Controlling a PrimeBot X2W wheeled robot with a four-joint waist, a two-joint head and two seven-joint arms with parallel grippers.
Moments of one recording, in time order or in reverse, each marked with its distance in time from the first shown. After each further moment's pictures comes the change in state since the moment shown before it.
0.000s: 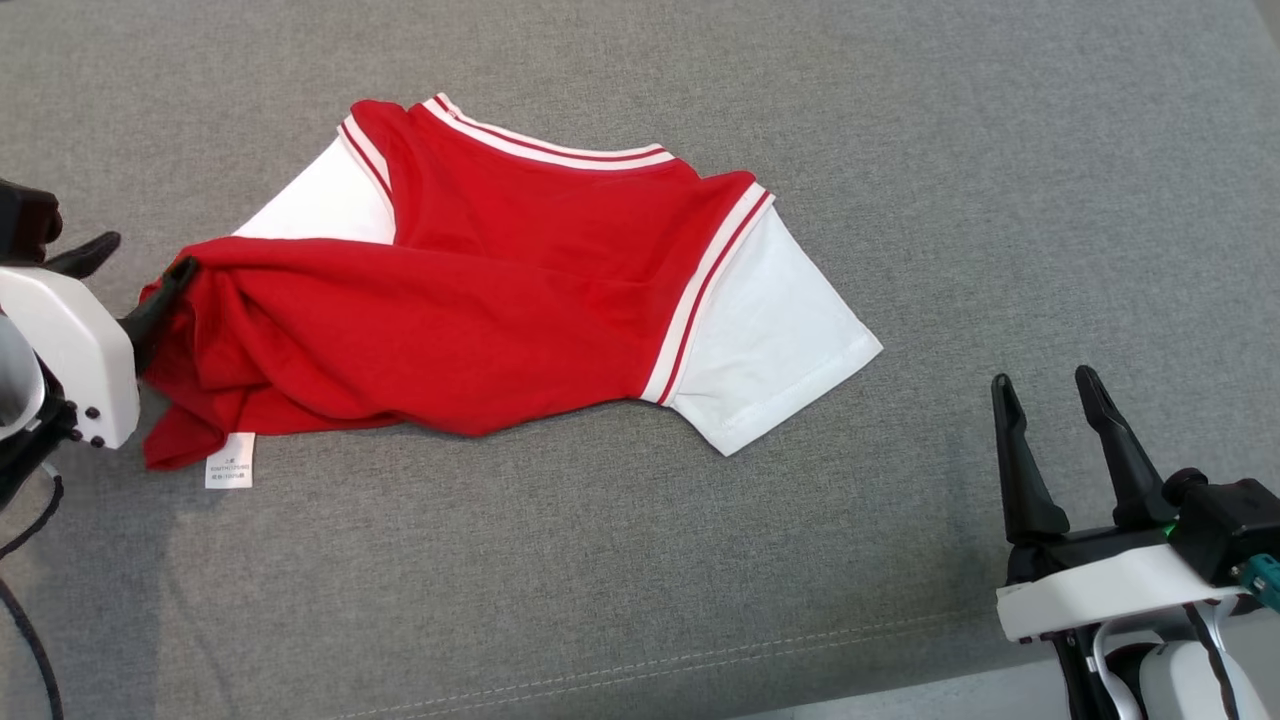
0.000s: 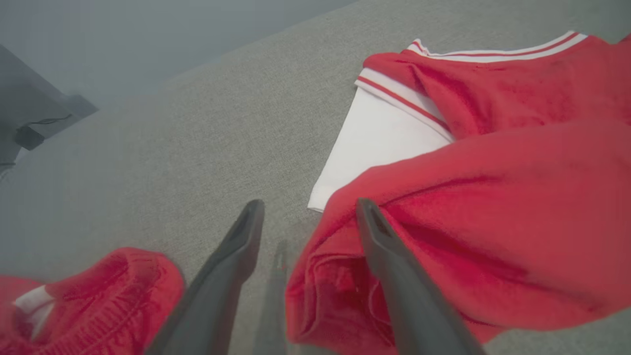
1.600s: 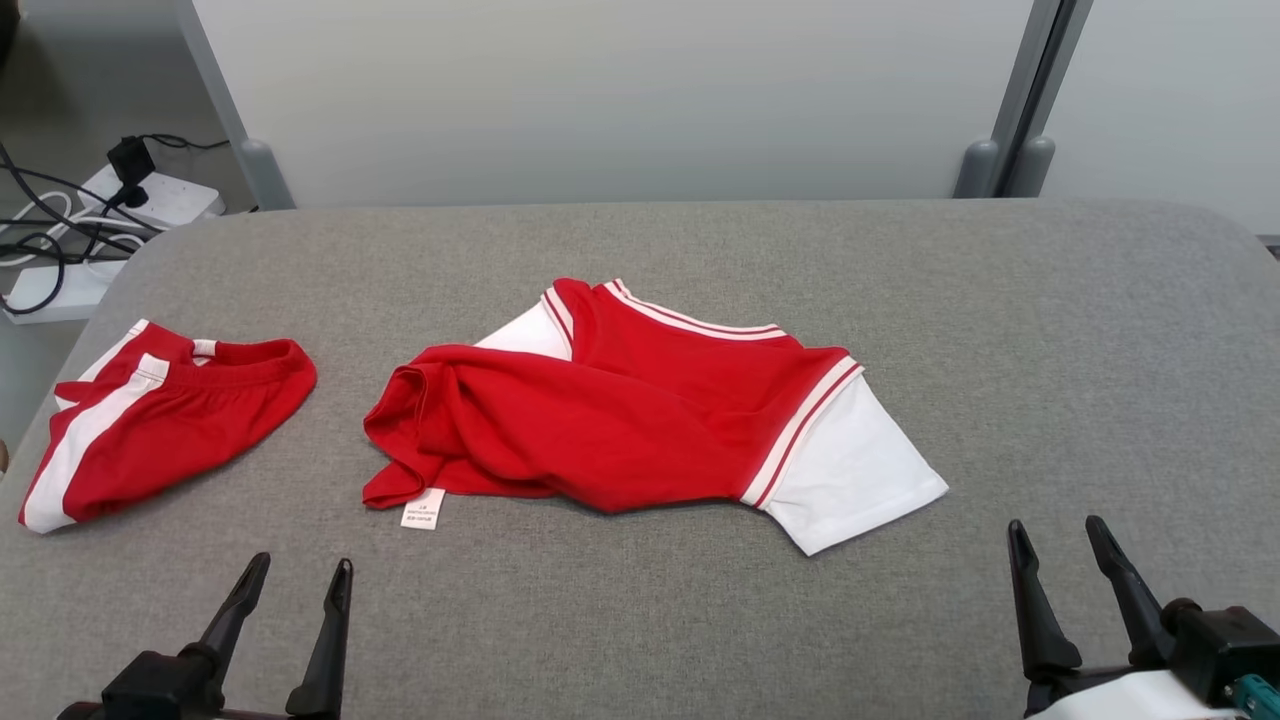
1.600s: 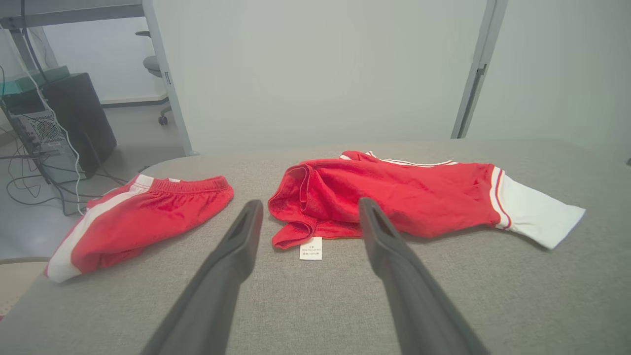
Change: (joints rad) left arm 0.926 -0.213 0.396 -0.589 0.299 0.406 -0.441; right arm 0.188 0.002 -0.034 0.030 -0.021 0.002 0.002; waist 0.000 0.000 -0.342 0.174
